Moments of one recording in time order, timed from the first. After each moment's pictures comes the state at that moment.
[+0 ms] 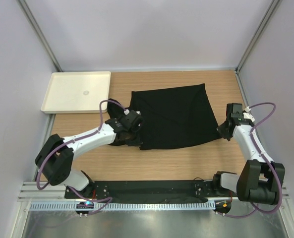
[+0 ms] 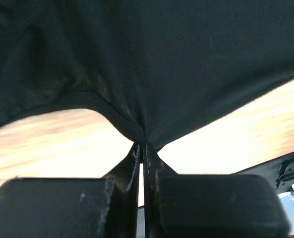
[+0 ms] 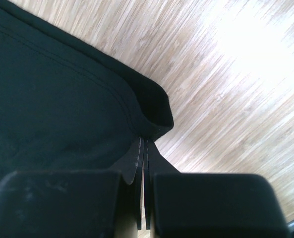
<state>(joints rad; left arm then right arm) -0.79 1.48 0.95 -0.55 0.01 -0.75 -0.15 1.18 0.76 -0.67 0.24 0.81</state>
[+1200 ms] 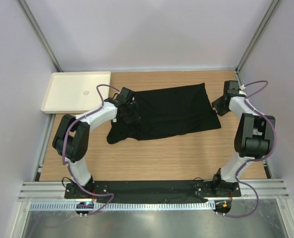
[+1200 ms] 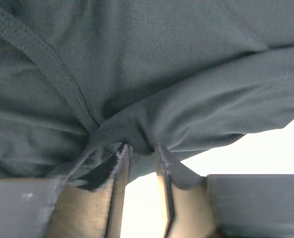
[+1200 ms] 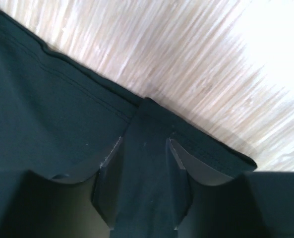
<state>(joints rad) -0.50 1.79 1.24 -0.47 0.14 -0.67 -0.15 1.74 1.17 -0.43 0.14 0.87</state>
